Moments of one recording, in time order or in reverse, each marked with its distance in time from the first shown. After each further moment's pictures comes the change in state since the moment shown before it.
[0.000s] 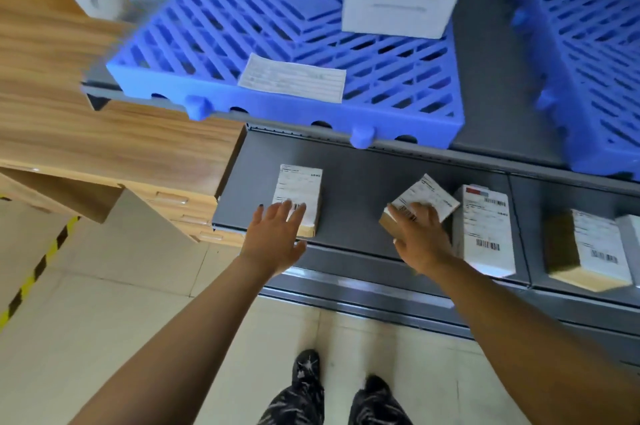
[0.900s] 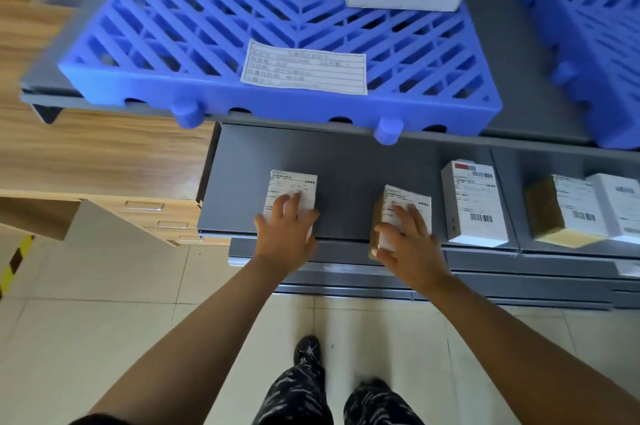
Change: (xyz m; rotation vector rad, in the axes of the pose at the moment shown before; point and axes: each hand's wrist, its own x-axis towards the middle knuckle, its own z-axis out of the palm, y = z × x) left_hand 0.024 0.000 0.032 -0.004 0.091 0.123; right_hand -0.041 -0.033 0.030 0.039 0.178 -0.045
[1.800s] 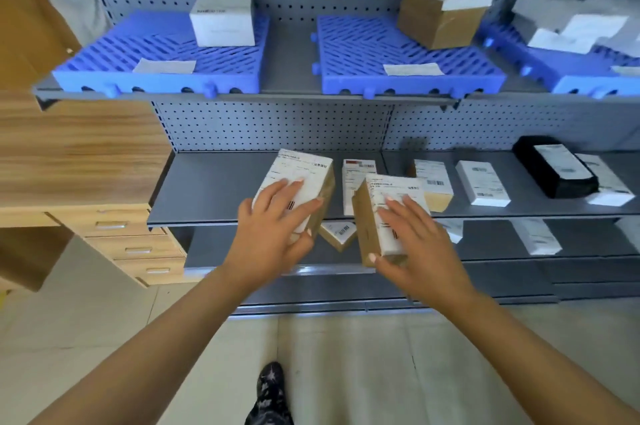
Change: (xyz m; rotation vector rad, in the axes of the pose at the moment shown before) left_hand -0.167 0.218 -0.102 -0.143 0.549 0.351; right_hand -0.270 0.097 -0.129 0.151 0.435 -0.072
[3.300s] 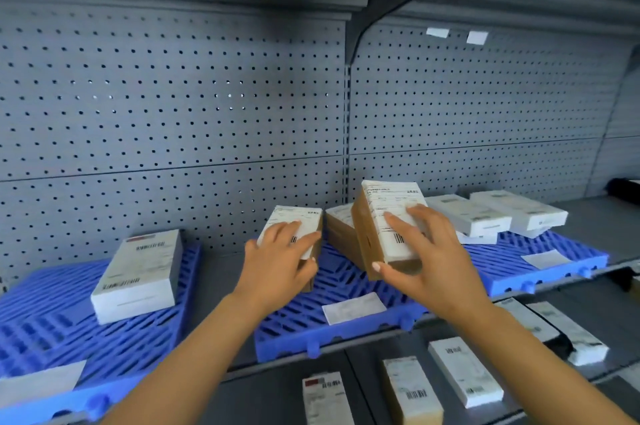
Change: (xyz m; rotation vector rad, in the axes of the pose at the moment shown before) left_hand 0.340 -0.008 -0.057 0.170 -0.038 0.086; right_hand 0.226 0.097 -0.172 -0.162 0.609 -0.012
